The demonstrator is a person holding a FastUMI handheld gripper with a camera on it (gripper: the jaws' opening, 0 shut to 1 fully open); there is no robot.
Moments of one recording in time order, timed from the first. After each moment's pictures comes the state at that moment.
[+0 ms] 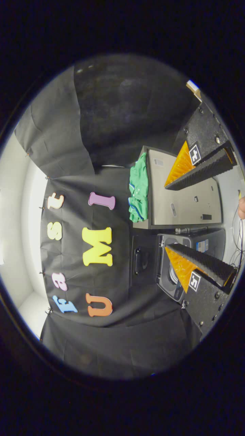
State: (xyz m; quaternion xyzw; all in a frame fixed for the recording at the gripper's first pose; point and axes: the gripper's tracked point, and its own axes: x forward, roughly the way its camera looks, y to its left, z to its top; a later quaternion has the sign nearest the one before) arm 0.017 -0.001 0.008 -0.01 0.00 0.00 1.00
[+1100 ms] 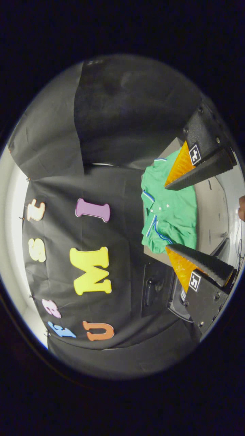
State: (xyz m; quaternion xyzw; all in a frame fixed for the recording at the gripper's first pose) arm 0.274 -0.104 0.115 -0.01 0.11 0.00 0.99
